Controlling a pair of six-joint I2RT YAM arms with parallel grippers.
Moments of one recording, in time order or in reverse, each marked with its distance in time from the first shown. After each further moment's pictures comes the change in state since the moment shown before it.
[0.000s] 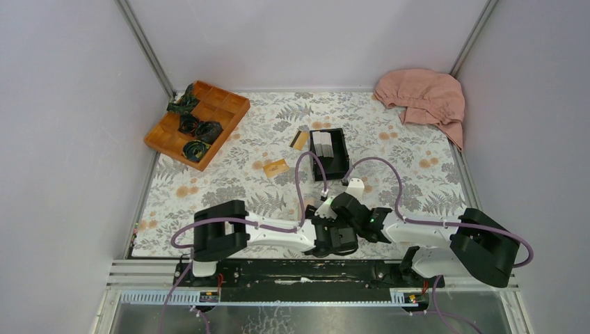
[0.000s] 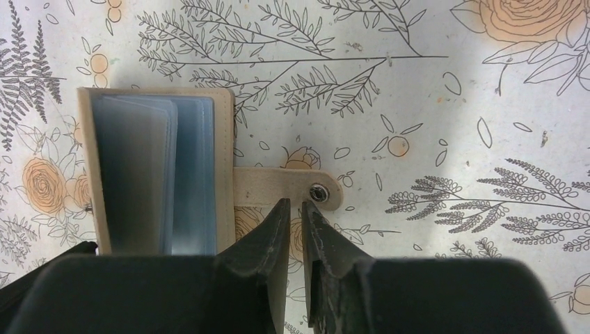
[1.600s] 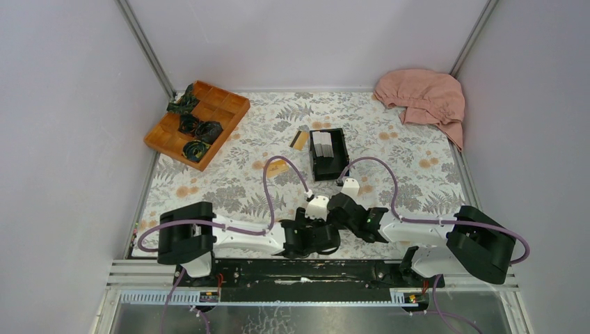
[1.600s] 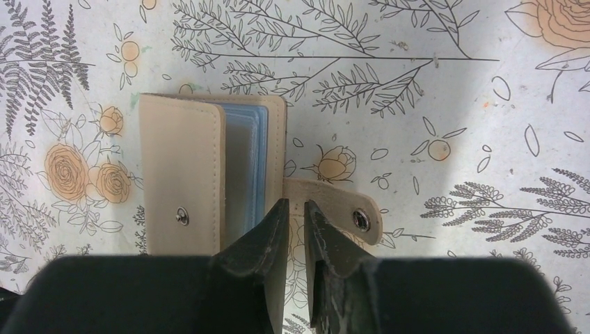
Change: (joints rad) left arm 0.006 -0.242 -0.316 0.460 0.136 0.031; right arm 0.024 0.028 0.024 0.023 -0.007 -0.013
